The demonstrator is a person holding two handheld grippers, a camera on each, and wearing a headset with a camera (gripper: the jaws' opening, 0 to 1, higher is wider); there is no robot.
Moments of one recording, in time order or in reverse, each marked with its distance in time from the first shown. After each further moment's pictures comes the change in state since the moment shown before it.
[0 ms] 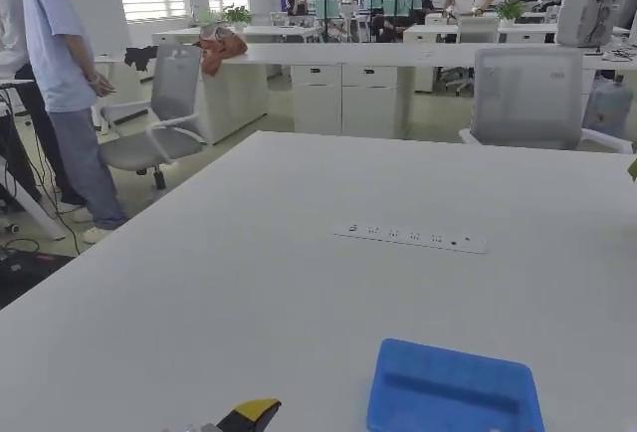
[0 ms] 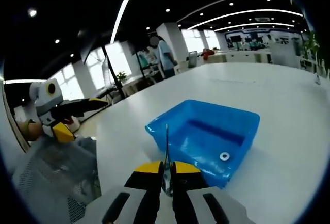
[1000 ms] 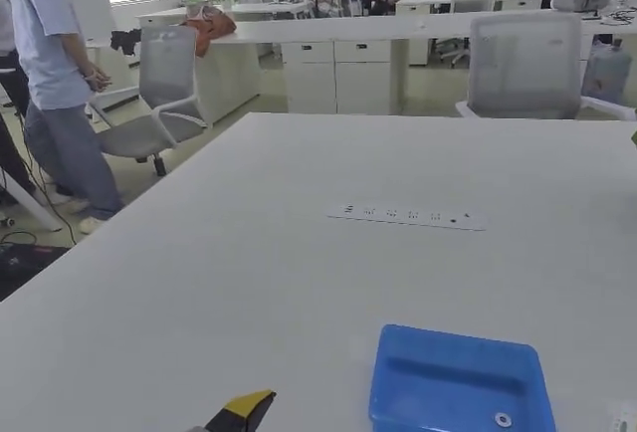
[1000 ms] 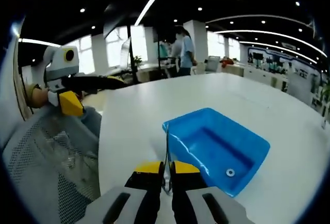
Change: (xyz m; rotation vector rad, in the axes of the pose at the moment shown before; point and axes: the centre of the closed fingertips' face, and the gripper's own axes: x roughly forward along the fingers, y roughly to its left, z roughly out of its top) left arm -0.002 0.003 0.012 -0.074 -0.074 0.004; right arm 0.003 0.020 0.006 -0.243 0.046 0.033
